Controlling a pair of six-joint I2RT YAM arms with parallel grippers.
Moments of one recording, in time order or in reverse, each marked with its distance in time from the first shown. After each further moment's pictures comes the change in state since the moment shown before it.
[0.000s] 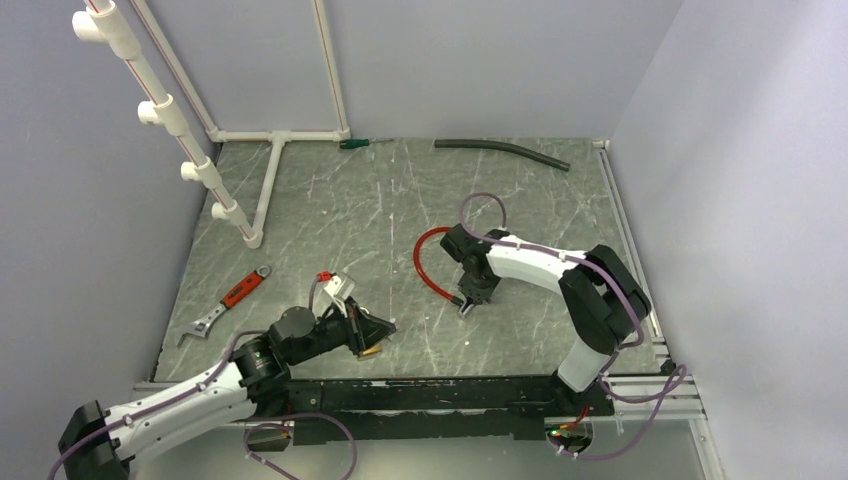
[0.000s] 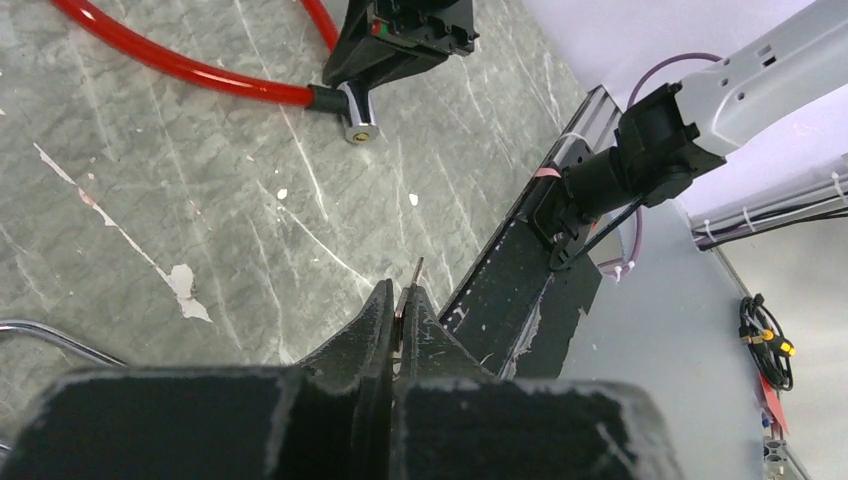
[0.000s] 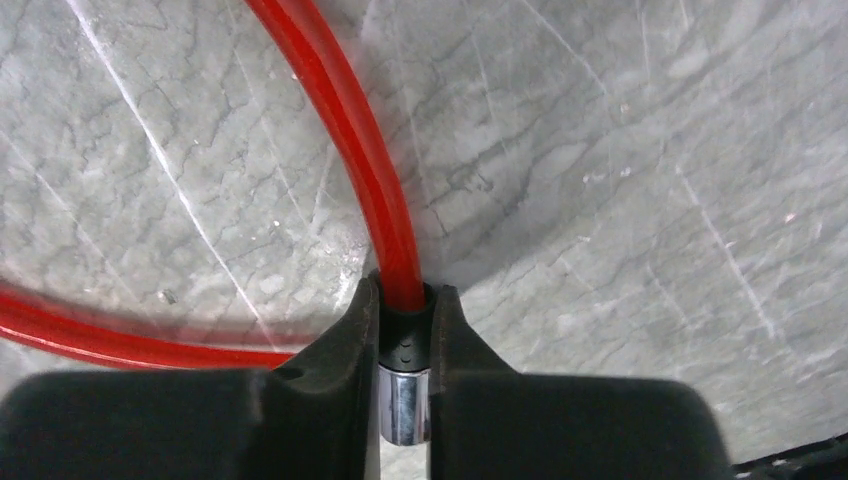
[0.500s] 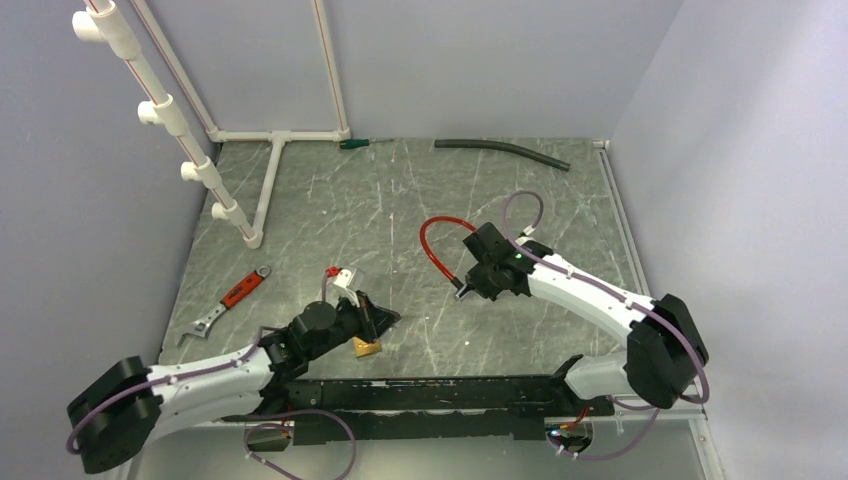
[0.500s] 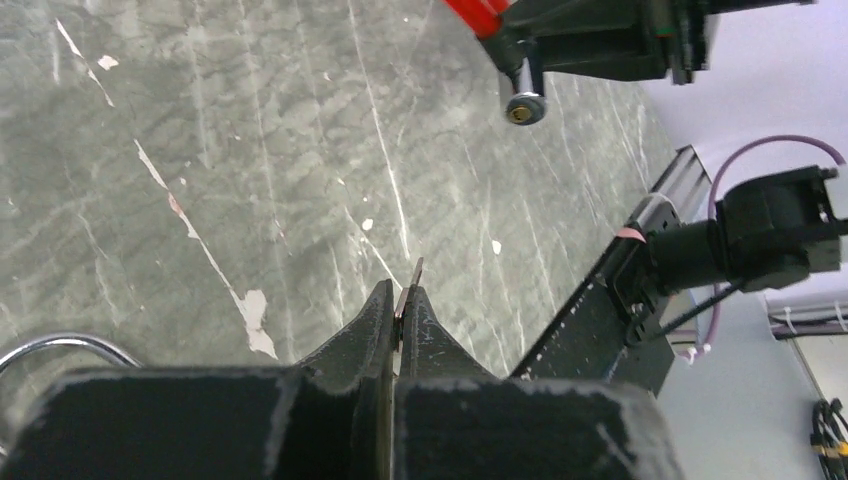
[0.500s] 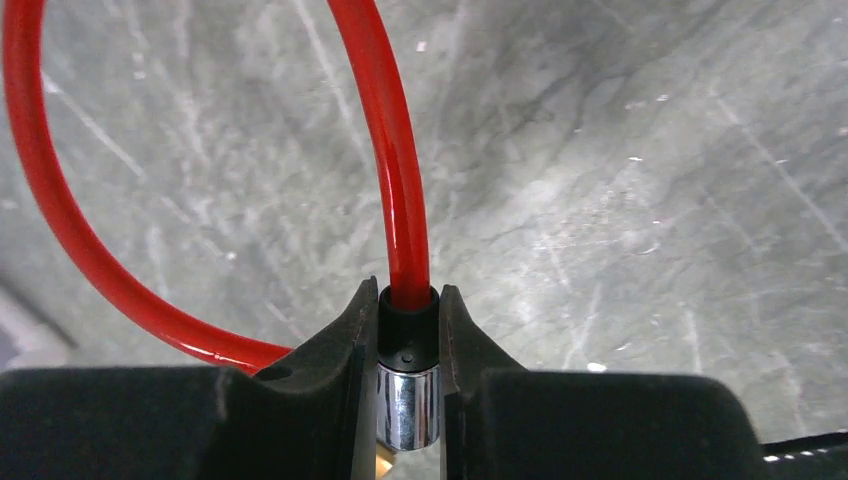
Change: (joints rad) left arm 0.000 0.303 -0.026 0.257 -0.142 -0.044; right arm -0.003 -0.326 -0.106 0.047 -0.008 0.175
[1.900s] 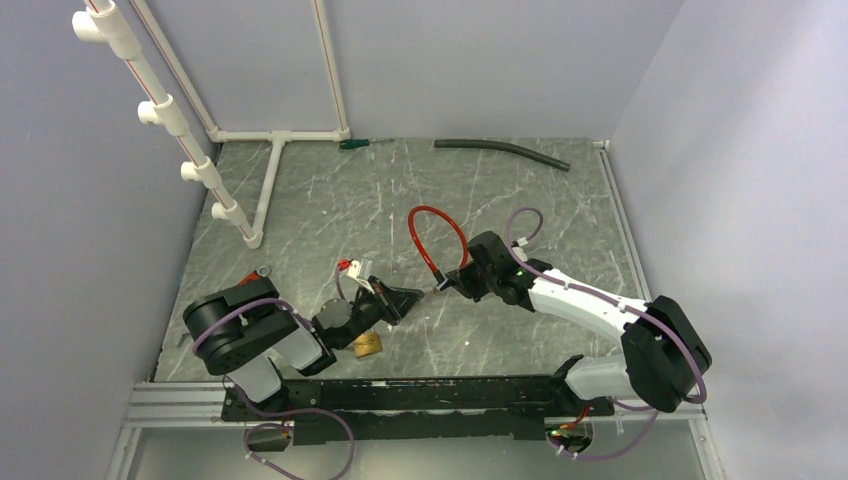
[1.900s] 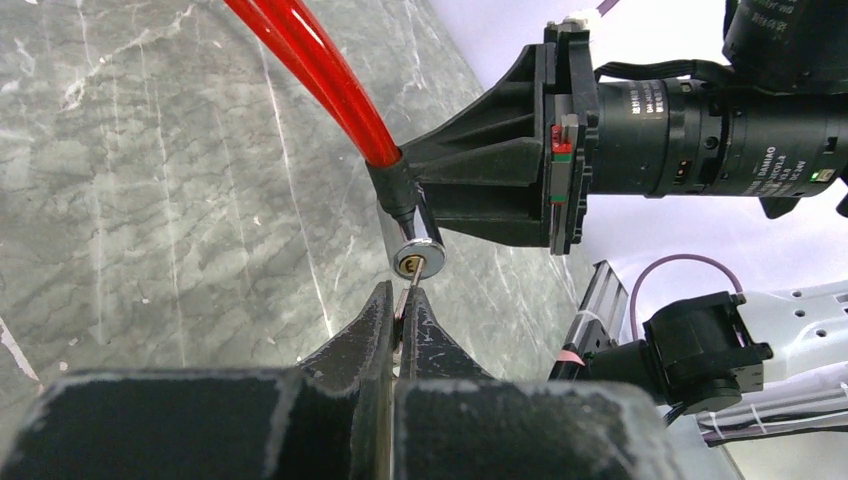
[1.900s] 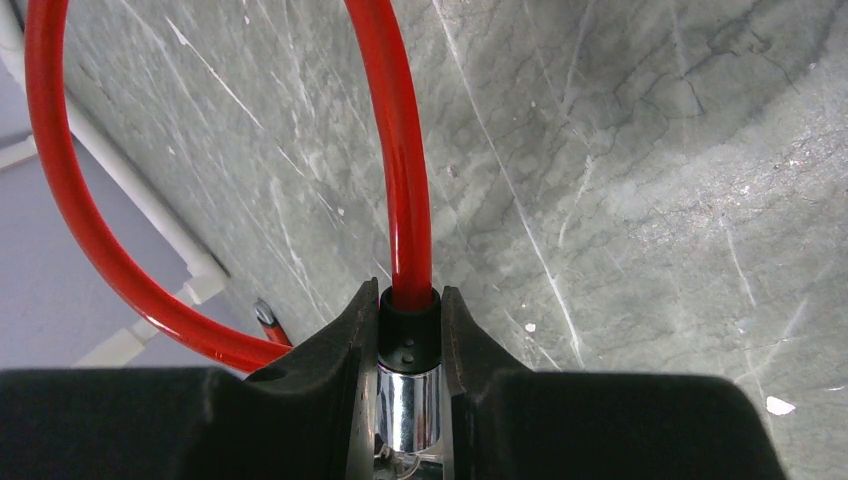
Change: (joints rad) left arm 0.000 0.822 0.026 1.059 -0.068 -0.092; right arm -0.004 -0.055 -0.185 0.417 -0.148 0.152
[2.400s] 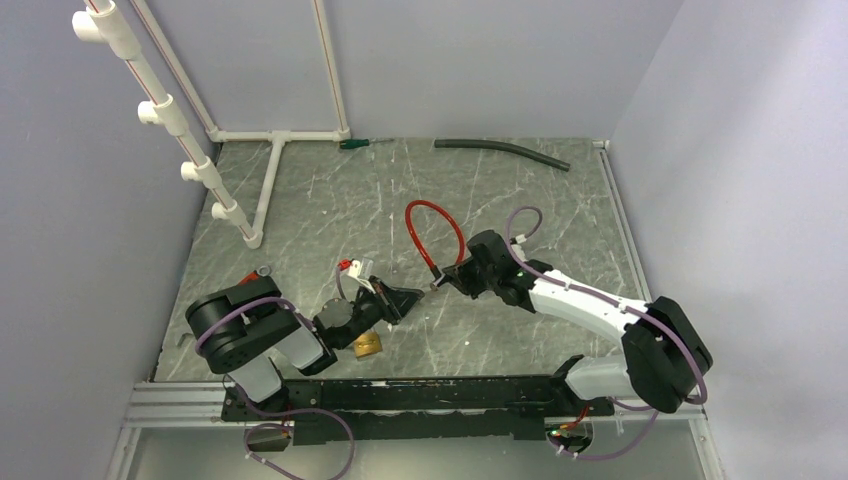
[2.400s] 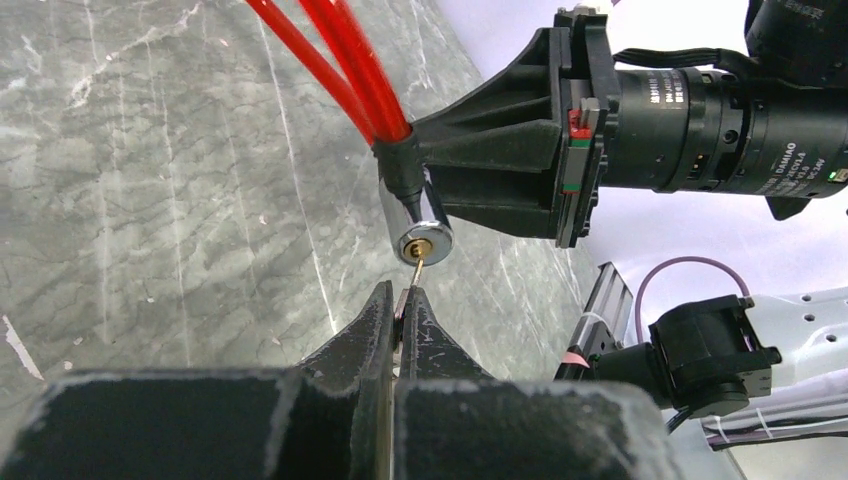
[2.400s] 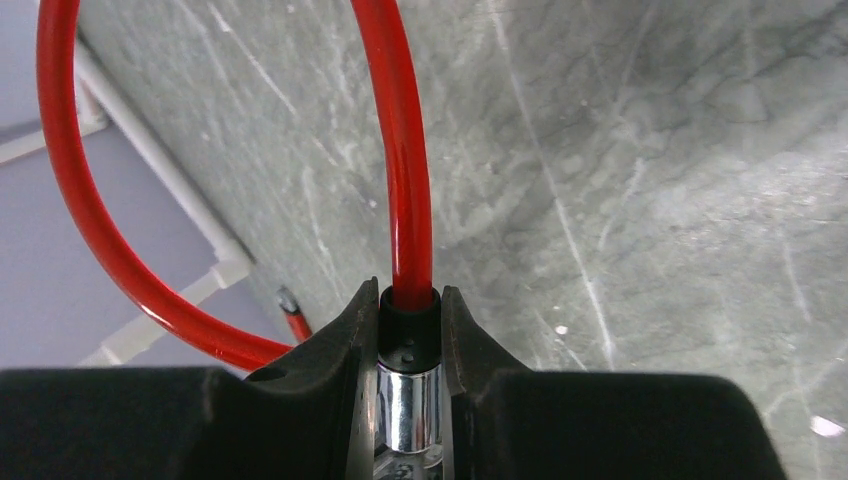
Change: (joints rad) left arm 0.000 0.018 0.006 0.001 -0.003 -0.001; right arm 0.000 -0.001 0.000 0.035 -0.006 -0.012
